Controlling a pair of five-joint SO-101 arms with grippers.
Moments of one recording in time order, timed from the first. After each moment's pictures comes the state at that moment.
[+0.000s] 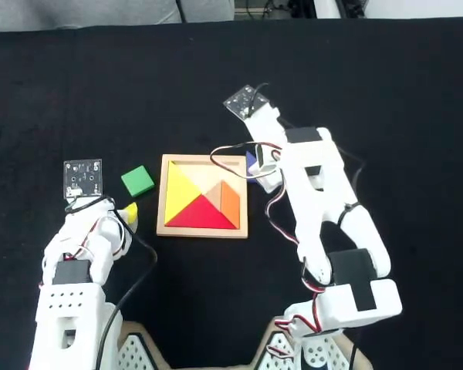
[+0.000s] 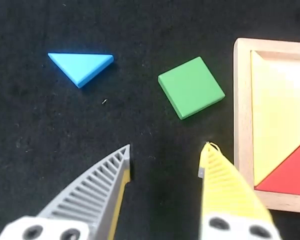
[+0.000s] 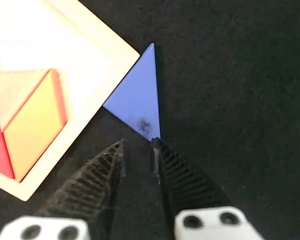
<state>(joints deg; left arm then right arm) -9.3 -66.4 87.0 34.8 -2.1 -7.9 2.0 23.7 57.1 32.4</state>
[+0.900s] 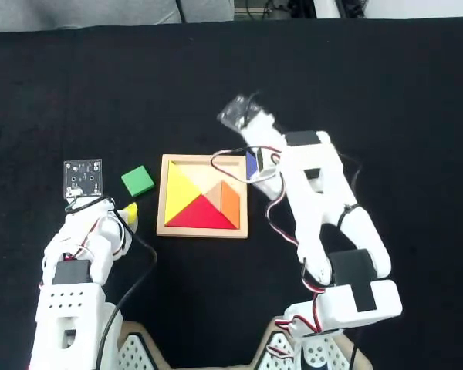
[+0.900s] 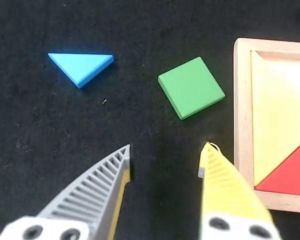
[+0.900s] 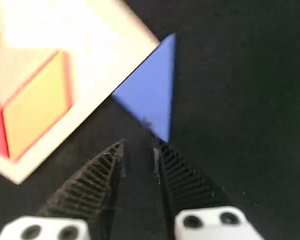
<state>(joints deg) -9.3 -66.4 87.0 34.8 -2.1 -7.9 1.7 27.8 57.0 43.0</state>
